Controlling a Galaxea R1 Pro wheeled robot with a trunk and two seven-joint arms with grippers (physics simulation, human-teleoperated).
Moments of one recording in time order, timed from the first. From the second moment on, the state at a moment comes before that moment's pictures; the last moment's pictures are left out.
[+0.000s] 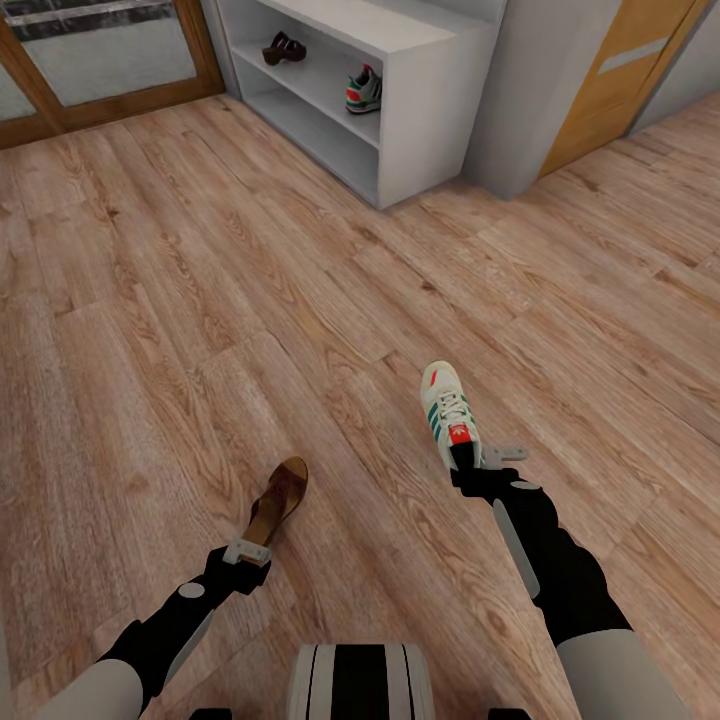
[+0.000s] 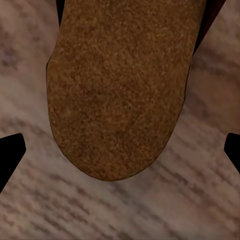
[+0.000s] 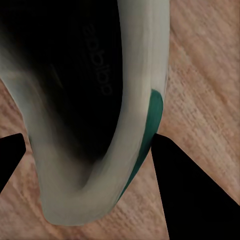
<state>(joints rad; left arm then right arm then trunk) -0.59 0.12 -0.29 -0.49 0.04 0.01 -0.09 -0.59 -0.03 0.07 -1.23 -0.08 0.69 -0.12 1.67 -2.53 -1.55</state>
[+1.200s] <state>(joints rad) -0.59 0.12 -0.29 -0.49 0.04 0.01 -0.09 -0.59 -0.03 0.07 -1.23 -0.08 0.69 -0.12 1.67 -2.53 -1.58</state>
